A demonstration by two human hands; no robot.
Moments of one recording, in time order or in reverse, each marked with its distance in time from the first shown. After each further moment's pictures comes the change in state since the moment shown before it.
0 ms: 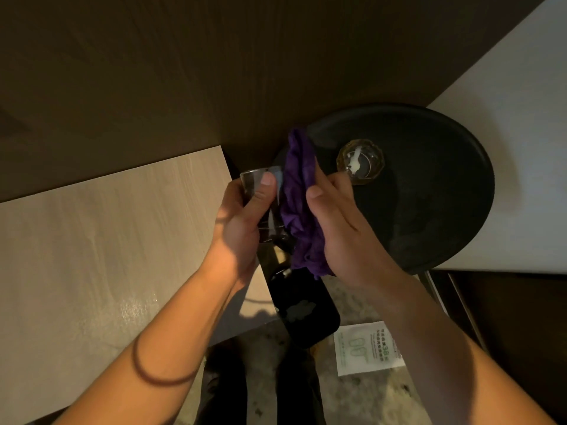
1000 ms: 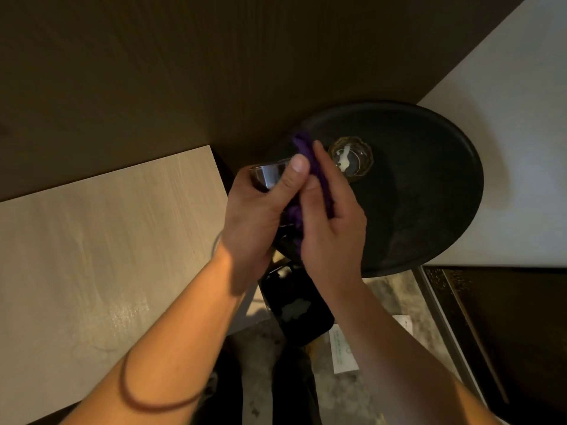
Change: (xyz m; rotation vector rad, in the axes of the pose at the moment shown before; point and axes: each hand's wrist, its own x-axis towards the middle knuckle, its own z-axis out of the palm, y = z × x) left_hand -0.005 0.011 0.037 0.115 -0.150 0.017; right_hand 0.001 0.021 0.020 -0.018 0.545 -0.156
